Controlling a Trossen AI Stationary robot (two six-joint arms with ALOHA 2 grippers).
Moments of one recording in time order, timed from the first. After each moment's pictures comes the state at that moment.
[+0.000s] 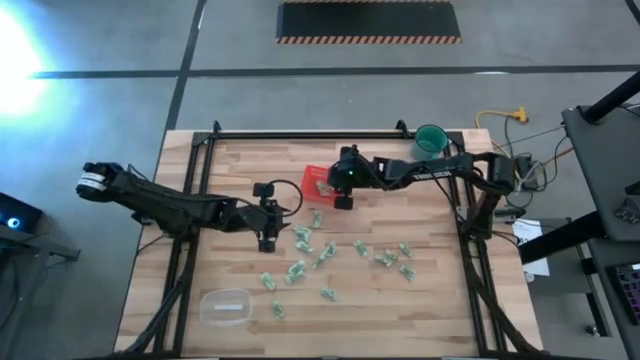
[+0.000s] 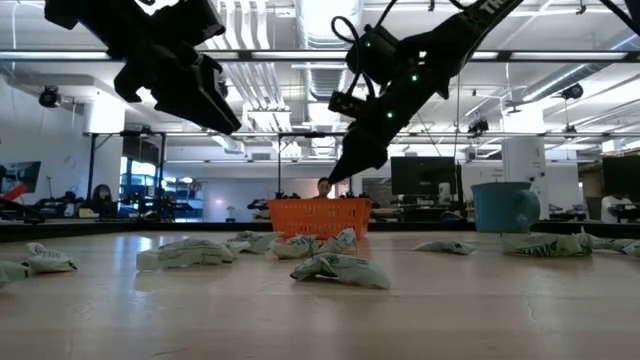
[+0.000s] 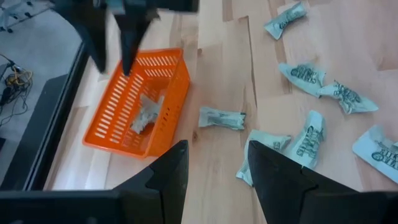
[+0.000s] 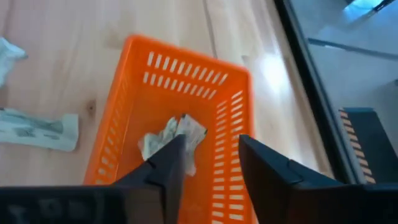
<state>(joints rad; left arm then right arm) -0.18 1.18 0.71 -0.24 -0.42 0.11 -0.26 1.78 1.09 -0.05 0.16 -0.30</state>
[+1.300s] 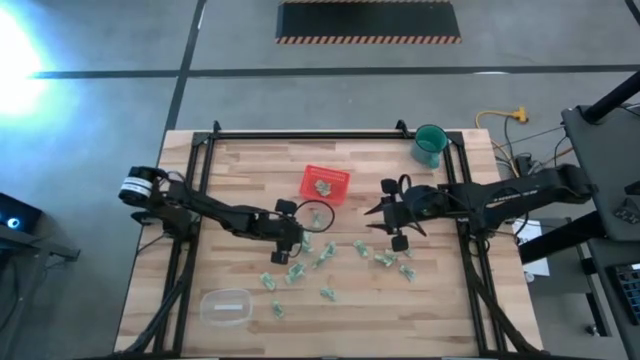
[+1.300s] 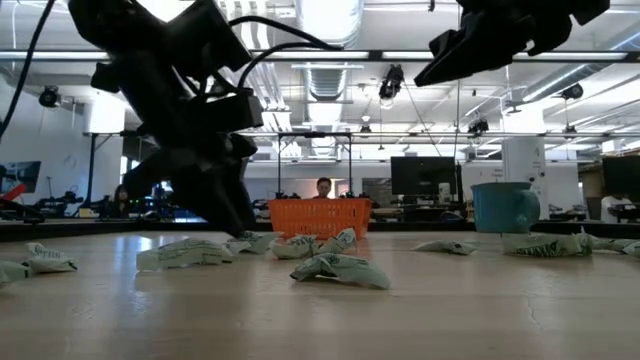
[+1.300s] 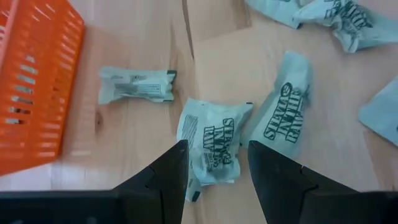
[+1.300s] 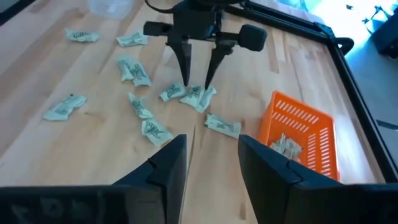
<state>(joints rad) -0.14 1.59 0.74 -0.08 -0.24 0.14 0.09 1.10 0.71 -0.17 0.08 -0.19</state>
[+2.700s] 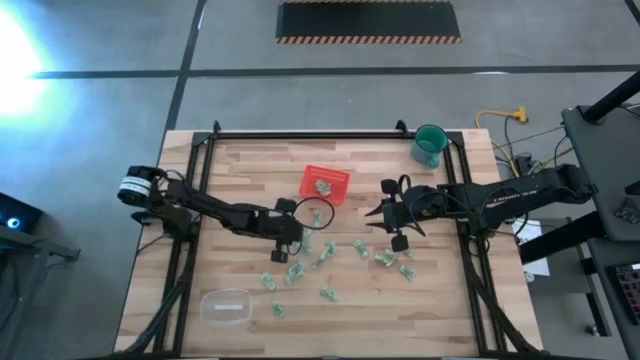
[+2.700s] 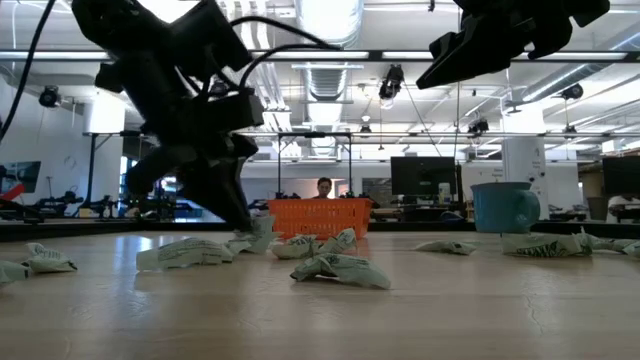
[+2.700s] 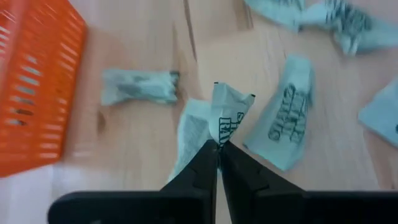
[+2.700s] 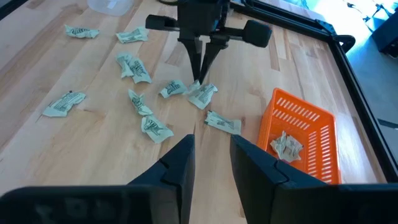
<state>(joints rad) -0.12 1.58 0.74 -0.09 -0.22 0.15 0.09 1.10 0.70 -0.17 0.08 -0.19</state>
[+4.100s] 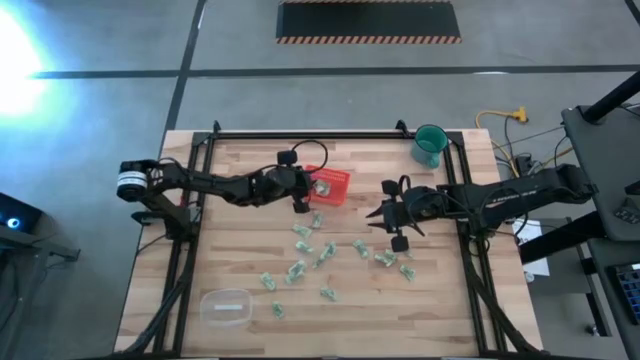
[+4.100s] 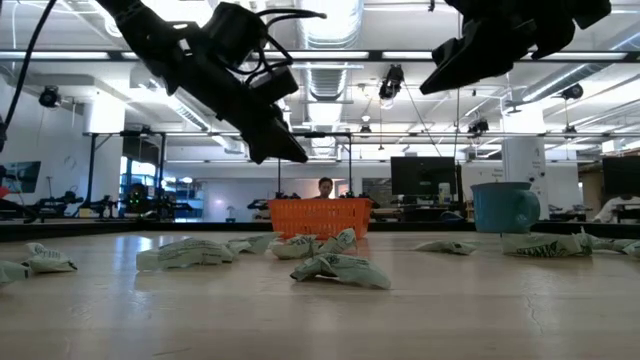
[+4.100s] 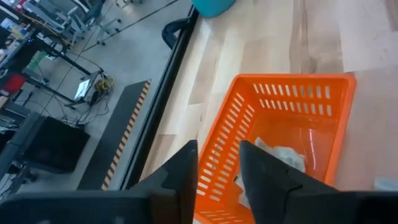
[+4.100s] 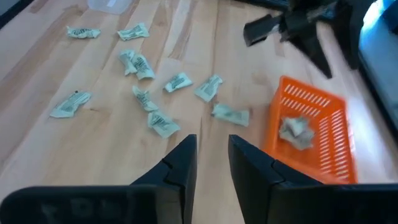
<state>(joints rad) 0.18 1.54 0.79 0.29 -0.41 0.42 0.09 1.10 0.69 -0.18 0.07 -0.12</state>
